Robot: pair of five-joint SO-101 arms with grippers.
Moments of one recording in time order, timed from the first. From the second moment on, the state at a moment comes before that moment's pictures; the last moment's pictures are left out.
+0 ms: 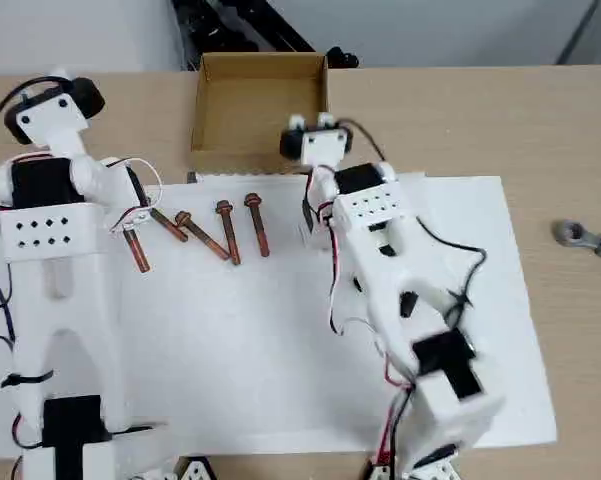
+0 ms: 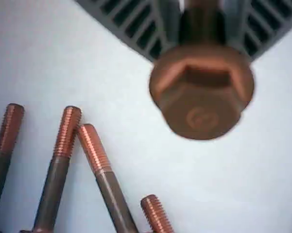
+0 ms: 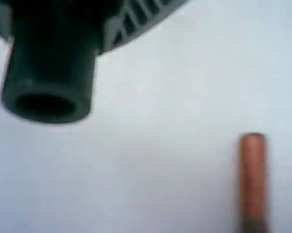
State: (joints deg) left arm -10.3 -8.5 -7.1 99.4 23.4; right arm -22.3 8.3 1.5 71.5 -4.7
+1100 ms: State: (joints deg) left arm 1.6 -8.5 -7.1 66.2 23.4; right arm -22.4 -68.0 59.6 39.7 1.5
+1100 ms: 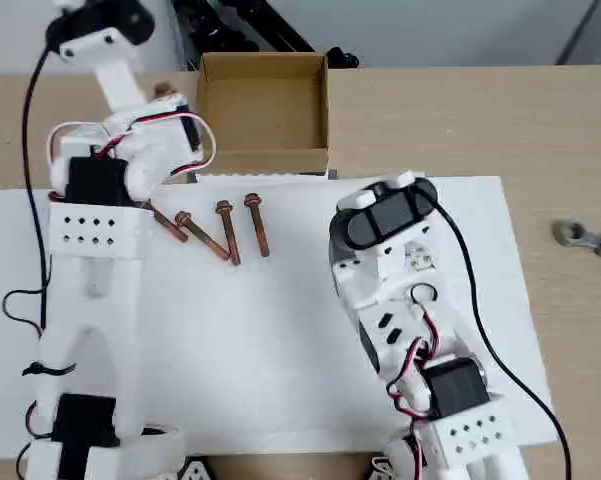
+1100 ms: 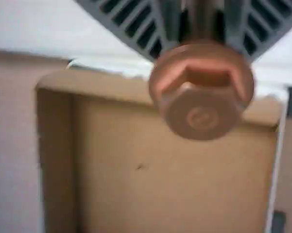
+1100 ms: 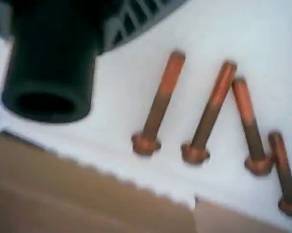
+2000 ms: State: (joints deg) left arm 7.2 -8.7 -24.0 79.2 18.5; right arm -35.6 -25.4 19.1 42.7 -1.5
